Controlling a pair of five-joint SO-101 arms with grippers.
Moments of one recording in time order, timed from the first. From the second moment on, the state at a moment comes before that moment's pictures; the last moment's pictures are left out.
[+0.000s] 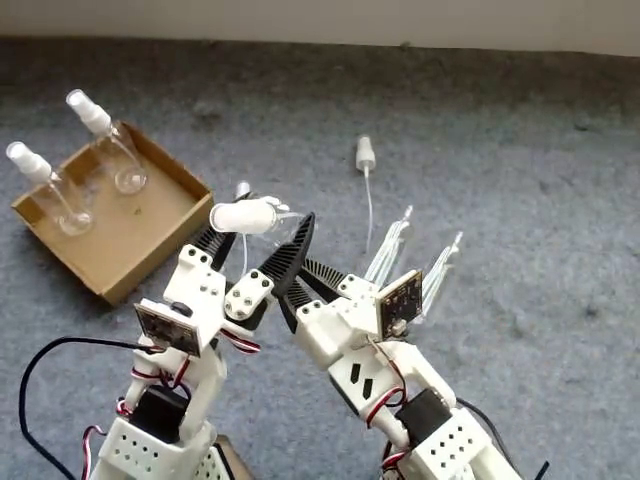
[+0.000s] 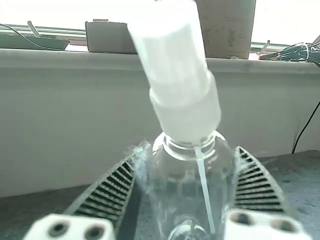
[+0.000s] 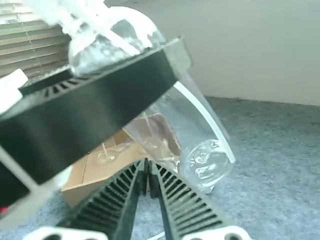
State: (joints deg) left arm 19.9 -103.7 95.6 2.2 5.9; right arm -40.6 -87.1 96.0 0.0 -10.9
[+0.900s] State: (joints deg) left arm 13.1 -103.7 96.0 2.2 5.9; right arm -42.0 -87.2 96.0 12.7 -11.0
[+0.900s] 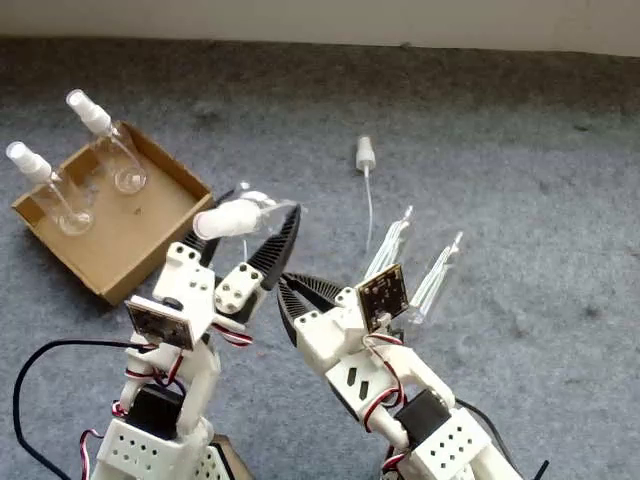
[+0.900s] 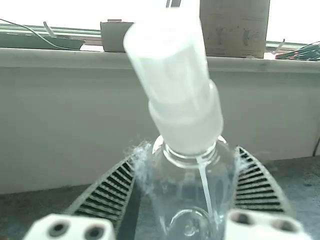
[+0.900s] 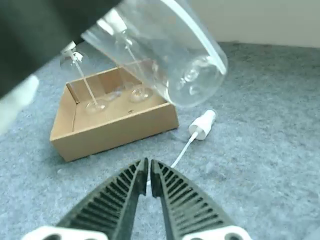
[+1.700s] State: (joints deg) left arm -4.1 -103.7 96.0 8.3 5.9; right arm -42.1 -87.2 96.0 12.8 -11.0
